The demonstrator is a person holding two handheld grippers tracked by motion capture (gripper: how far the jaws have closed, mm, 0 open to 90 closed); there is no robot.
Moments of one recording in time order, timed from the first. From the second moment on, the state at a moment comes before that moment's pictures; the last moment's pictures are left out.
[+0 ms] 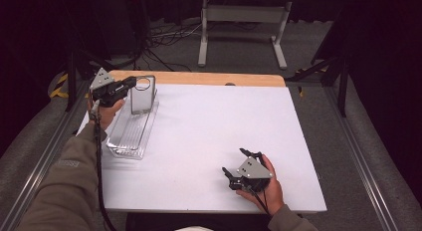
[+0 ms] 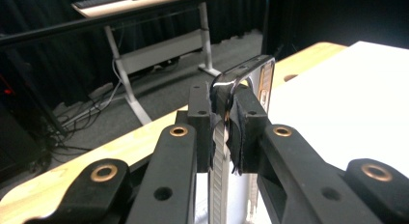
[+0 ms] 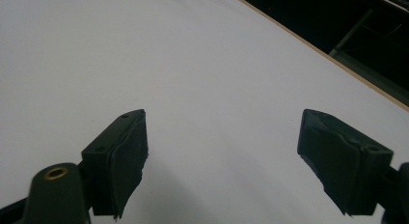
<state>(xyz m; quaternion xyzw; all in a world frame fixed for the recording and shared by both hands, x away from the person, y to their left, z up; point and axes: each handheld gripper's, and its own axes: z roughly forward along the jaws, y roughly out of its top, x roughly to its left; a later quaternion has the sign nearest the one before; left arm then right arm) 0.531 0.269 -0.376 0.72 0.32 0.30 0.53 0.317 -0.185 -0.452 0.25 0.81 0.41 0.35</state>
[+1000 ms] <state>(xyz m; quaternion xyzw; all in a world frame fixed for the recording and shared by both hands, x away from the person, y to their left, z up) 0.578 0.275 -0.386 0.75 0.36 0.32 0.45 0.313 -0.175 -0.457 0.23 0.83 0.39 0.32</state>
